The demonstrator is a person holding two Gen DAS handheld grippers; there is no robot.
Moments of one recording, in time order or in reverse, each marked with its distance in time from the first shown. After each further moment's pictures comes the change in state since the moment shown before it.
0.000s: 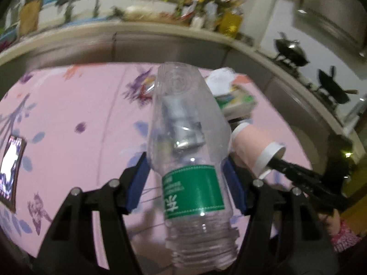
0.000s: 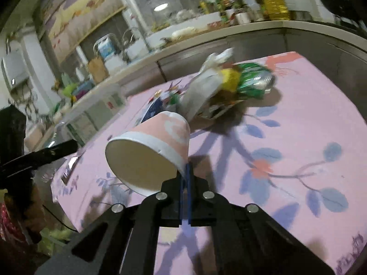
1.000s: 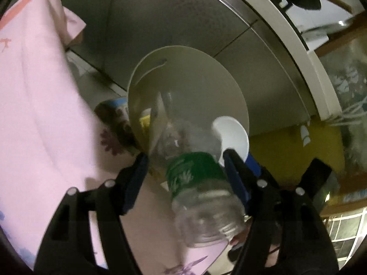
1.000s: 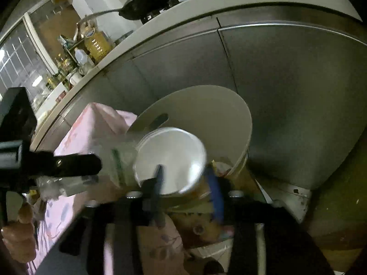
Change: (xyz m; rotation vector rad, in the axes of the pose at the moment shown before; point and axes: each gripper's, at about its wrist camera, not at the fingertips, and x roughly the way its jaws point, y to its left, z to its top) left arm 0.322 -0.361 0.032 0.263 0.727 -0.480; right arm -0.125 -0.269 -0.031 0.526 -0.242 -0.599
